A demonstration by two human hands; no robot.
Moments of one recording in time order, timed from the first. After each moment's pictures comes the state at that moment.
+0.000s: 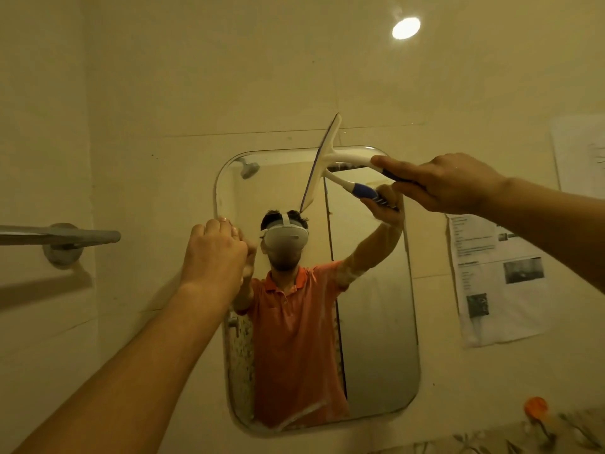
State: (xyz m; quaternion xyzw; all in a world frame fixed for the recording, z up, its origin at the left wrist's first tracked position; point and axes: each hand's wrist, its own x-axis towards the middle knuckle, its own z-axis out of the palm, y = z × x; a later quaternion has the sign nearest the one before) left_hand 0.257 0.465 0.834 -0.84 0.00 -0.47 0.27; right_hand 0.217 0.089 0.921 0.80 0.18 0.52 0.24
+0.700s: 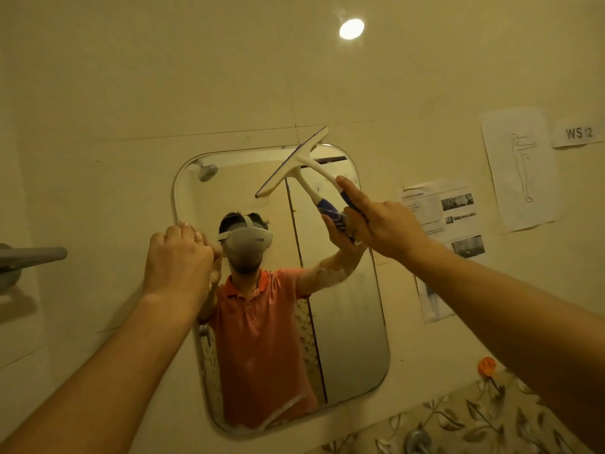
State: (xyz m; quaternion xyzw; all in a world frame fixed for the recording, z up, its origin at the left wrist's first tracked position) left_hand 0.250 0.467 0.833 -0.83 -0.01 -0.49 0.26; right_hand 0.244 0.129 0.830 0.81 0.11 0.57 0.04
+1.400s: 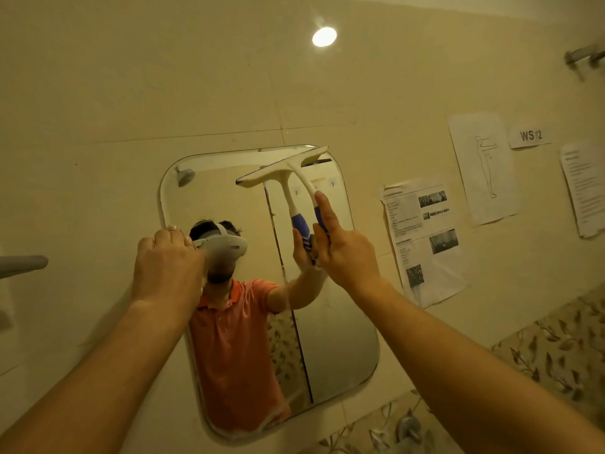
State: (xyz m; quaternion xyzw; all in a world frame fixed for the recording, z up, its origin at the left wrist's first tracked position) left_hand 0.246 0.476 0.831 -0.81 0.03 -0.51 0.29; right_hand 0.254 0.208 0.780 0.79 0.02 0.60 -0.12
